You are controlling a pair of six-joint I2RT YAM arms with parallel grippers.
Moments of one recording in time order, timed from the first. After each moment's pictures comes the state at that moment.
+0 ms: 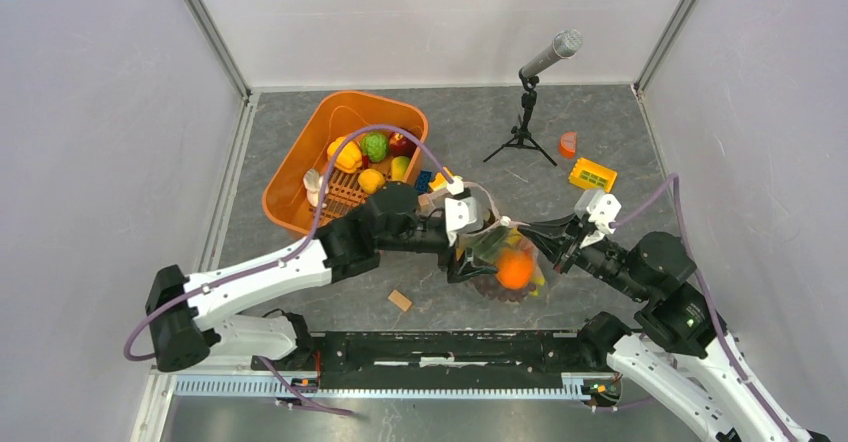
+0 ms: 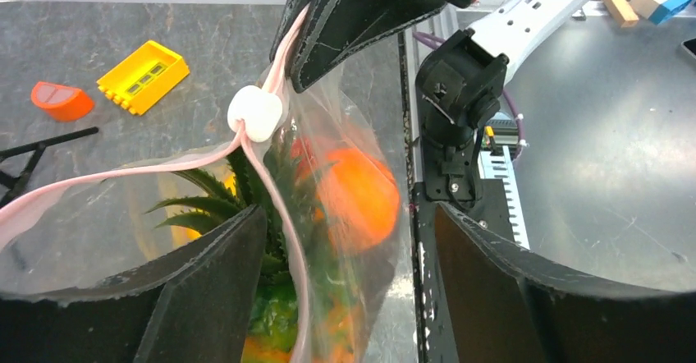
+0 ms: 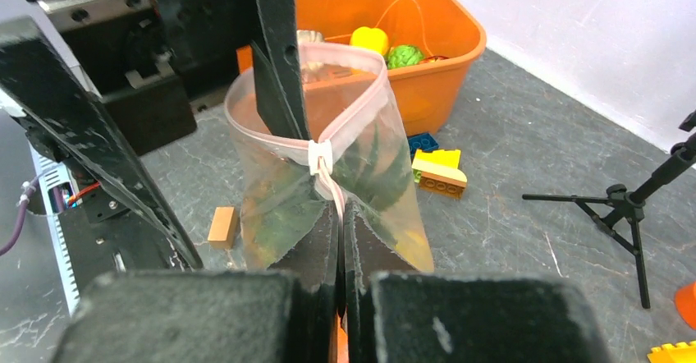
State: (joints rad) left arm -1.08 1.24 0.99 0.07 0.47 0.09; right arm 0.67 0.39 0.75 -0.36 -0.25 0.00
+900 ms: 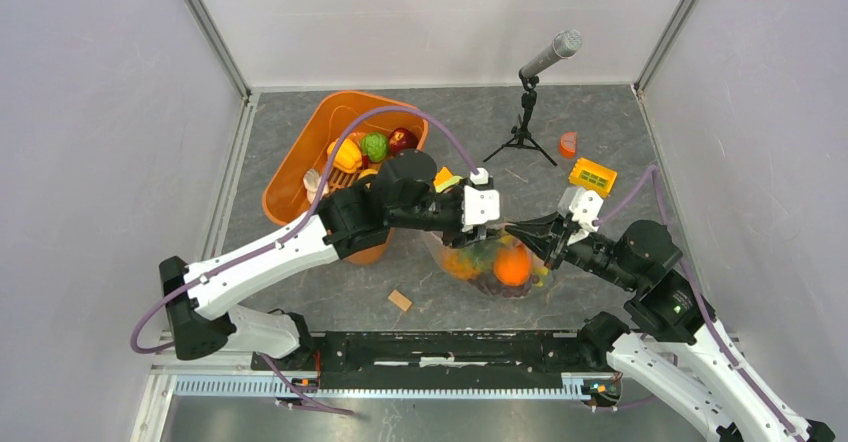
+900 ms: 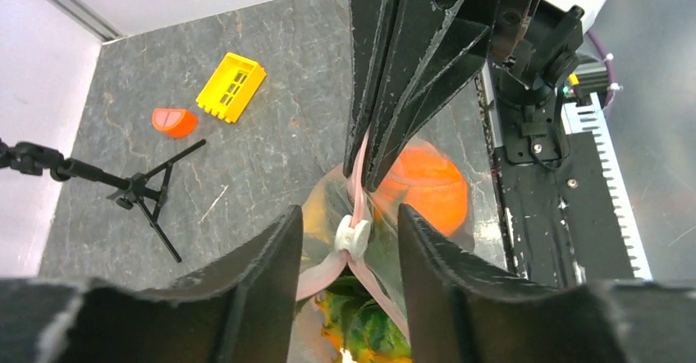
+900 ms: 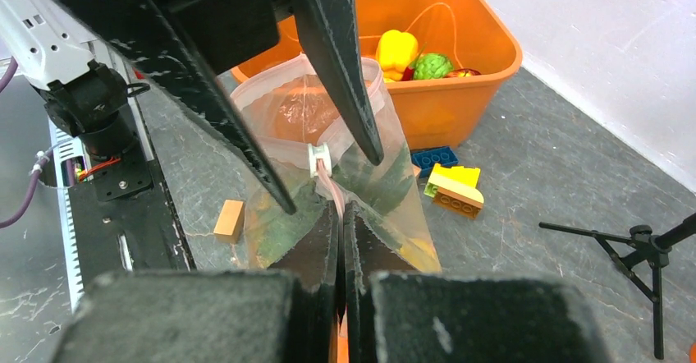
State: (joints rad) left arm -1.07 1.31 1.31 -0.32 0.39 0.41; right arm 0.67 0.48 0.75 -0.30 -0.36 -0.07
